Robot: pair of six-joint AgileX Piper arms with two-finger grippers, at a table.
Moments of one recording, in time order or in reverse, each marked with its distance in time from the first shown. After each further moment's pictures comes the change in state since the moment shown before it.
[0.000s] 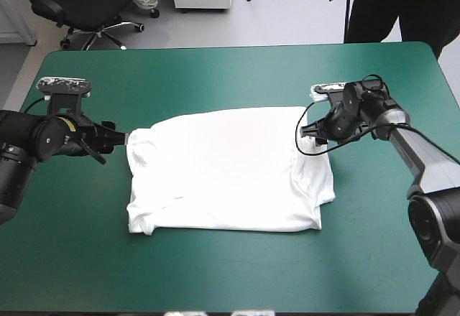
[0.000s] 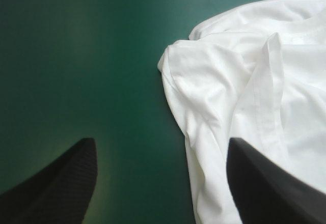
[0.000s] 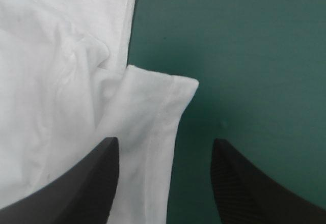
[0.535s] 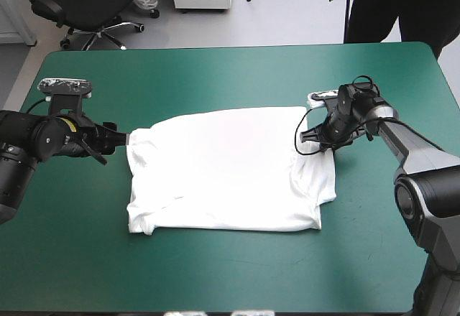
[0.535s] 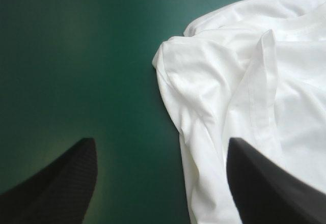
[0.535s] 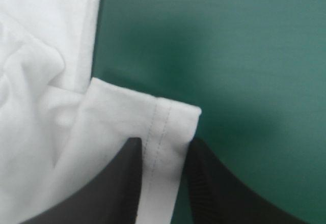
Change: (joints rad) left arm 0.000 0.000 0.000 -0.018 0.008 0.000; right arm -0.014 0.135 -0.045 0.008 0.007 -0.059
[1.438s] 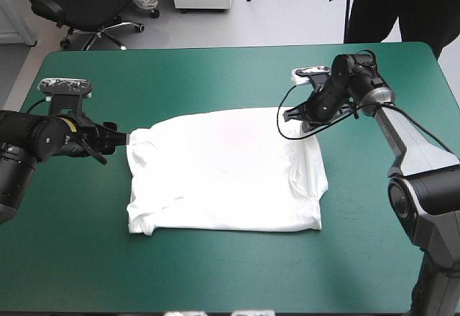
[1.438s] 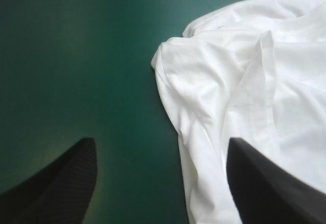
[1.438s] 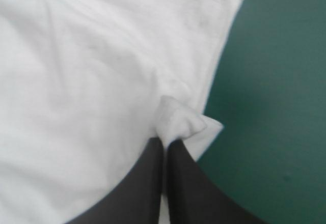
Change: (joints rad) left arm 0.000 0.000 -0.002 -0.004 0.000 0.000; right arm 0.037 0.016 -0.290 0.159 0.233 -0.090
